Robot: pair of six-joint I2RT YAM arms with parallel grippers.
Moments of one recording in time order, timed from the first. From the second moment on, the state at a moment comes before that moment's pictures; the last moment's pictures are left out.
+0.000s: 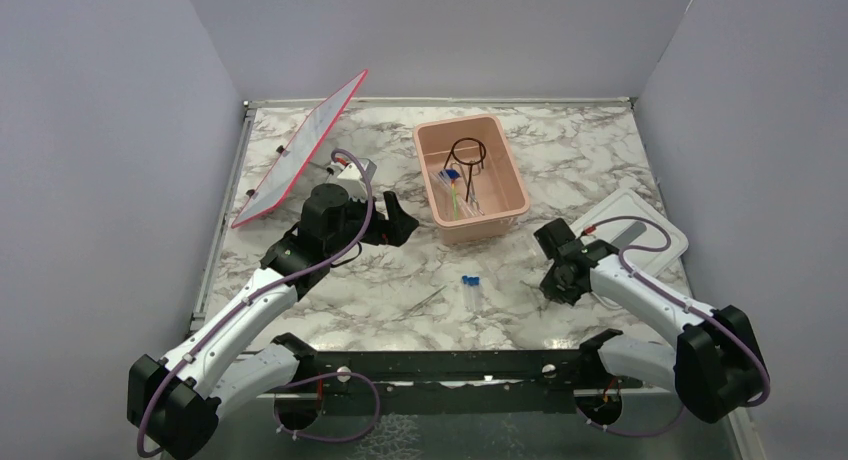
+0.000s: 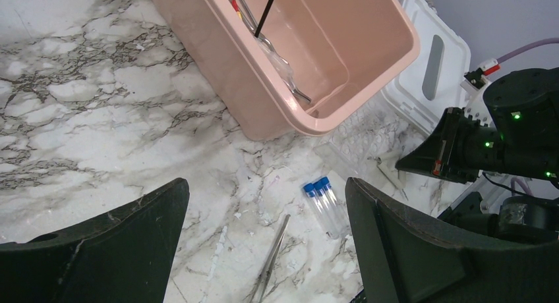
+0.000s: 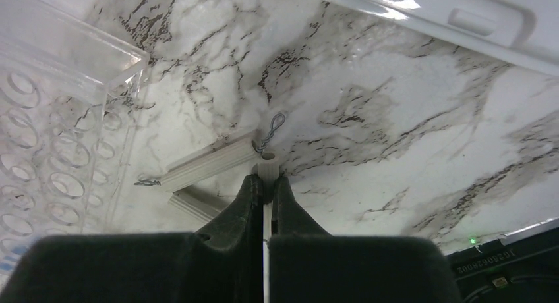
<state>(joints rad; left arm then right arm) -0.56 0.94 0.74 -0.18 0.17 -0.46 0.45 1.14 0.56 -0.78 0.28 1.07</state>
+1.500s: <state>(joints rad) -0.56 0.94 0.74 -0.18 0.11 -0.46 0.46 1.55 1.23 -0.30 -0.31 0.53</state>
